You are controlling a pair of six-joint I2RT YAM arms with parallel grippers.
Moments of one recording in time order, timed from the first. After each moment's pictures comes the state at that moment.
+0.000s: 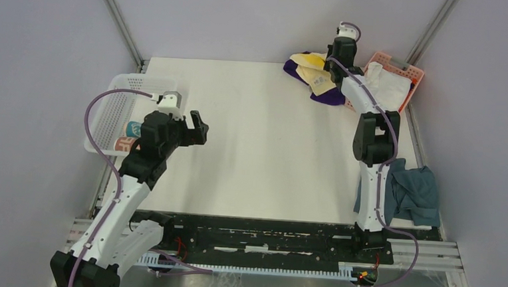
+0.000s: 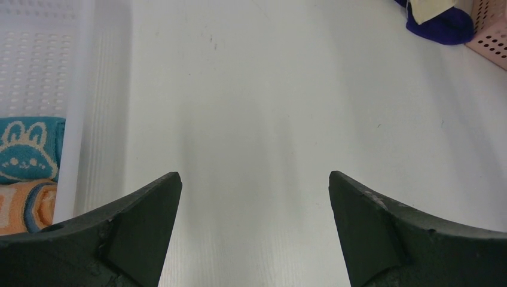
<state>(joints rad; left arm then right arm) -0.24 0.84 0.76 -0.32 -0.04 -0.24 0.15 2.40 2.11 -0.14 0.25 0.16</state>
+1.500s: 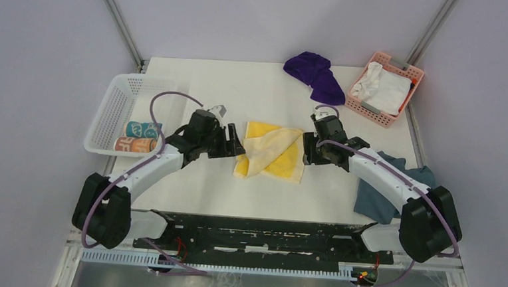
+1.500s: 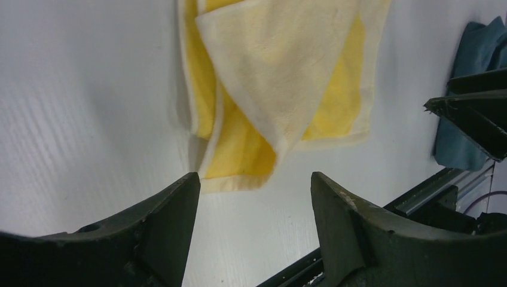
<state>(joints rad) -0.41 1.25 0.76 -0.27 0.24 -0.54 0.49 1.35 0.90 -0.49 0.09 0.31</state>
